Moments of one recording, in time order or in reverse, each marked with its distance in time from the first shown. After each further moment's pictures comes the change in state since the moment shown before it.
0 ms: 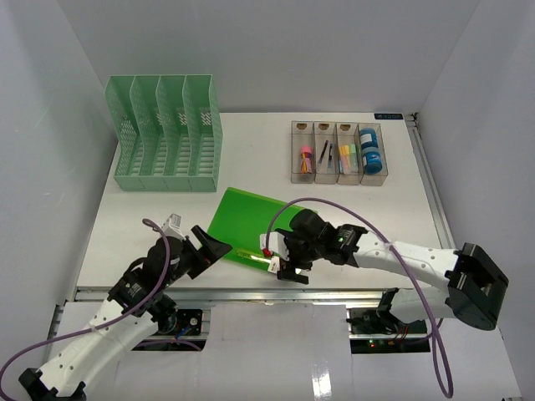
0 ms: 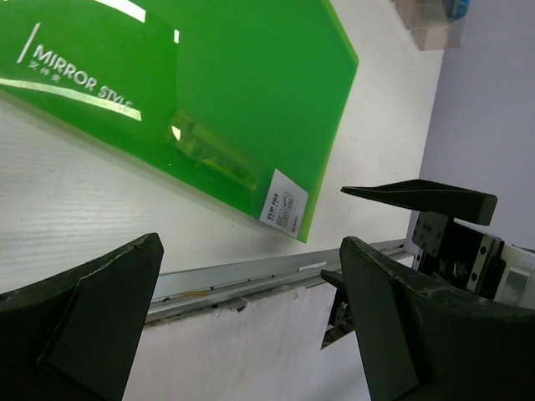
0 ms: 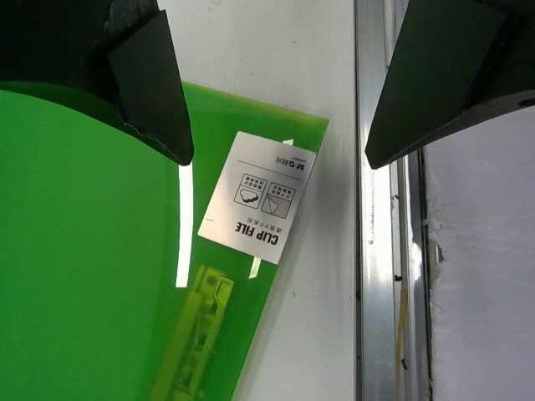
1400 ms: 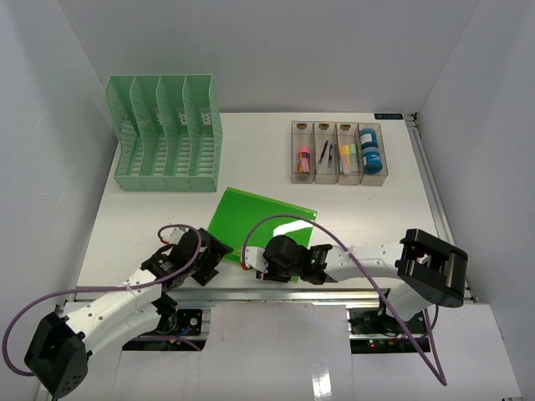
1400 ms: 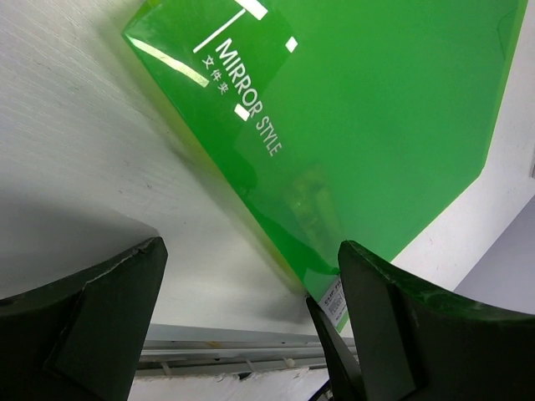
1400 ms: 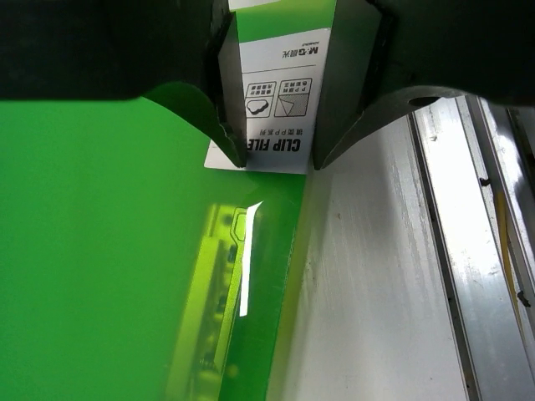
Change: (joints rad) left arm -0.008 0.435 -0.065 0.133 -0.097 -0.338; right arm 0.207 0.257 -0.064 0.373 0.363 0.153
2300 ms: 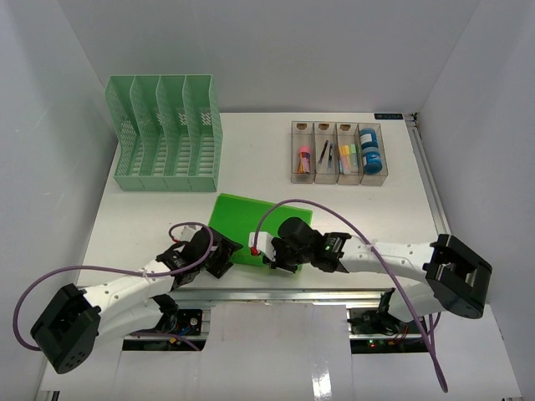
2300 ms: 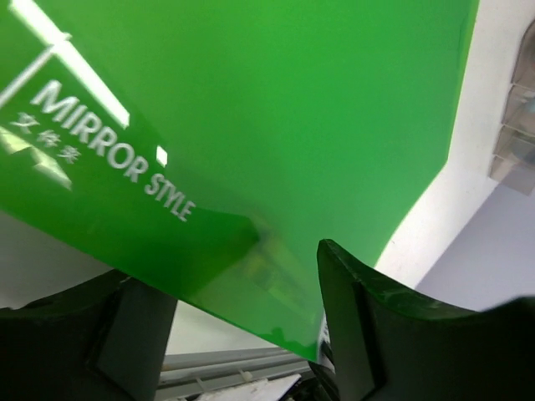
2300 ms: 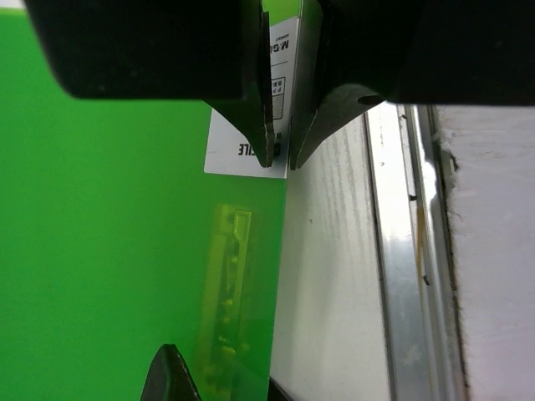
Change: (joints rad) left arm -0.085 0.199 -0.006 0.250 -0.040 -0.136; right arm -0.121 -0.152 0.031 -0.114 -0.284 0.020
